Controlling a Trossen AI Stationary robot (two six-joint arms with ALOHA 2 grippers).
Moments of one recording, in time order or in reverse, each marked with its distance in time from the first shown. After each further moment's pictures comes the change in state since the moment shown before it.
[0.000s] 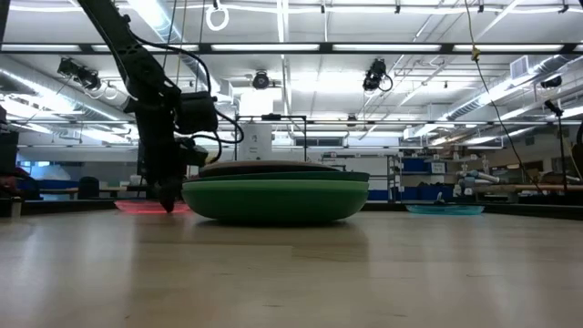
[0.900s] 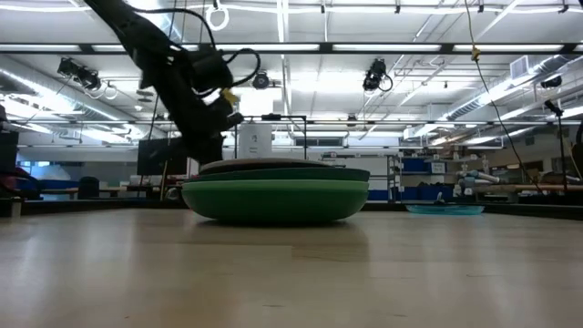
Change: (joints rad) left arm -0.060 -0.109 0.138 0.083 0.414 1.355; right arm -0.013 -0.002 0.013 0.132 0.035 -0.028
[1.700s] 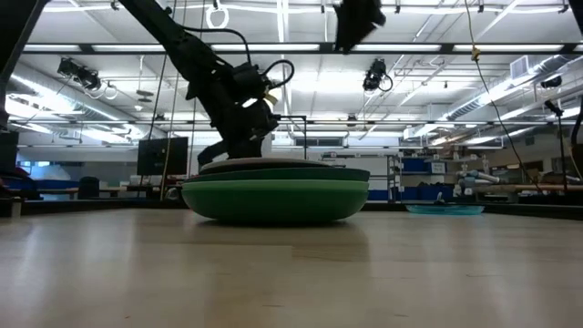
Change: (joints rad) left arm 0.070 0.290 0.339 -0.076 0.203 -0.009; right arm -0.441 -0.001 -0.075 -0.399 -0.283 0.168
